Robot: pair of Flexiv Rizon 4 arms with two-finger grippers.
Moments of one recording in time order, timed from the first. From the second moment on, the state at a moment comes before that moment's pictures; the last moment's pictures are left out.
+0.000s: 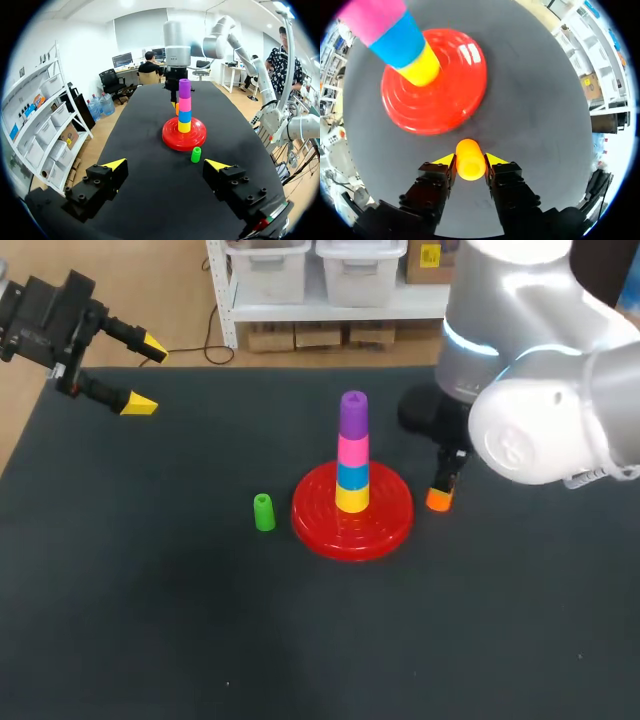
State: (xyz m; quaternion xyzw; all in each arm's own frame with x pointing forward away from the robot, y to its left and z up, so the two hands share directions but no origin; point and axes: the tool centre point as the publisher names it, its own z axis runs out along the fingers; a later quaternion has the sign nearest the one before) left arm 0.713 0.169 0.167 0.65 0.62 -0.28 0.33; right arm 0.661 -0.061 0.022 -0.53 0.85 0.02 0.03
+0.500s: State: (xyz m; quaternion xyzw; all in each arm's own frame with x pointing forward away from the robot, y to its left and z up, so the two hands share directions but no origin) left arm 0.713 0.169 0.167 0.65 0.62 -0.28 0.33; right arm 0.679 -0.026 0.173 -0.67 0.73 -0.06 0.11
